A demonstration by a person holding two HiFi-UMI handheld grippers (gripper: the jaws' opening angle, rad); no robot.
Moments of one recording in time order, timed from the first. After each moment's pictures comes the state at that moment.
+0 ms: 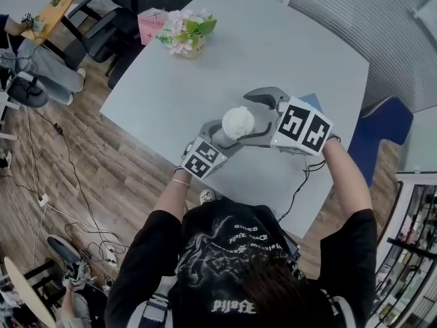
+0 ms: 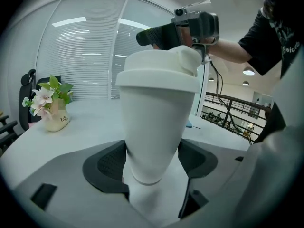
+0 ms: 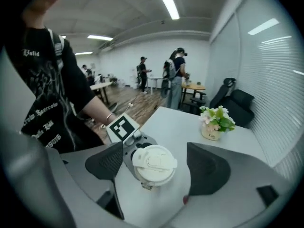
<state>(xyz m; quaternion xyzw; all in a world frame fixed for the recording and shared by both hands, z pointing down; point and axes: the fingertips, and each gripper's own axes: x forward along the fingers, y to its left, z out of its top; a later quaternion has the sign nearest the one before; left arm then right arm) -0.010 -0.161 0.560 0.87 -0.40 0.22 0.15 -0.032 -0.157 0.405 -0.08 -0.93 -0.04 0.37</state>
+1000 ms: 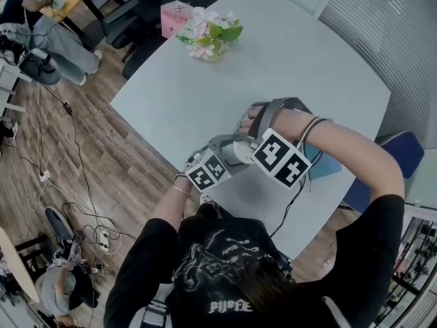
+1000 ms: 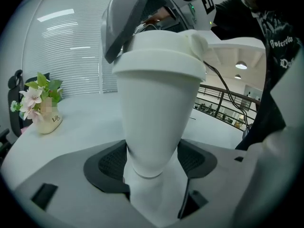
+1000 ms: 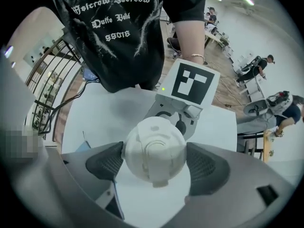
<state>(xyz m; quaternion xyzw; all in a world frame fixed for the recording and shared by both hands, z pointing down) -0.009 -0.160 0.568 0.89 -0.35 0.27 0.15 -0.017 -0.144 0.485 -0.47 -0.57 -0.49 0.47</state>
